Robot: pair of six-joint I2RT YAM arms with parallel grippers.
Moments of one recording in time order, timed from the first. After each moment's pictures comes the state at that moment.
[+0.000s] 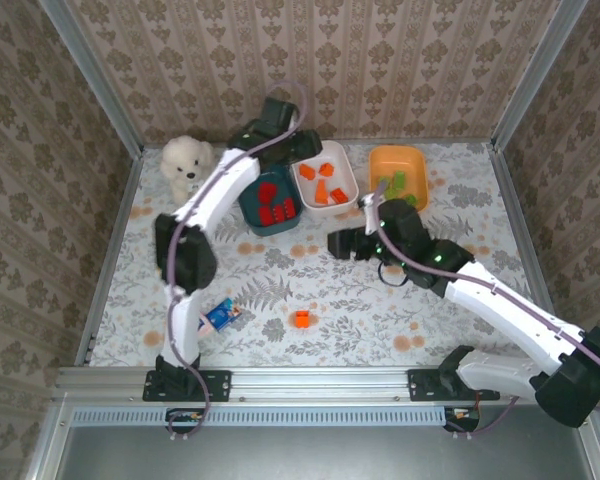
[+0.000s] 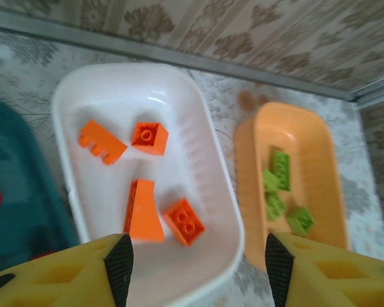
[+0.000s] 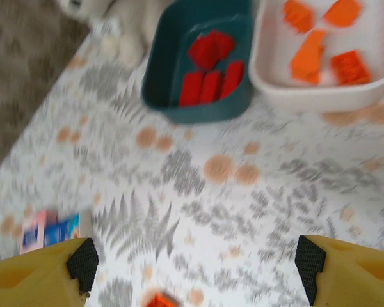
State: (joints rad) left arm -0.53 2.05 2.05 -0.69 0.12 -0.62; right arm 0.69 1.13 0.97 -0.44 -0.03 0.41
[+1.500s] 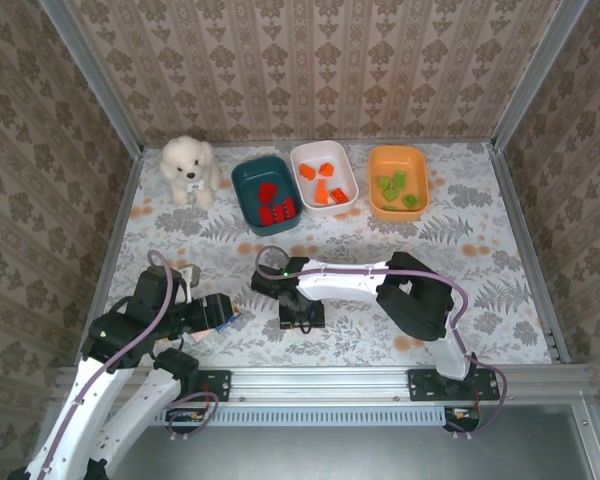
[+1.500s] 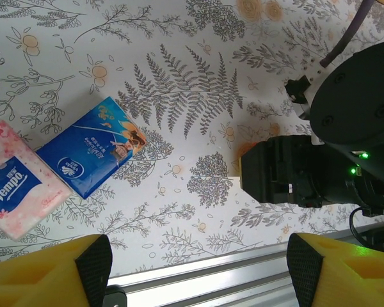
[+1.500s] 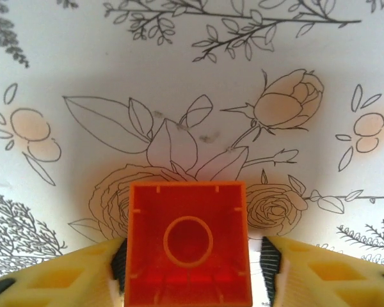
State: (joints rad) left arm -0.48 0.49 0.79 -1.22 0.21 -0.62; right arm 1.08 2.05 1.46 -1.00 -0.01 1.13
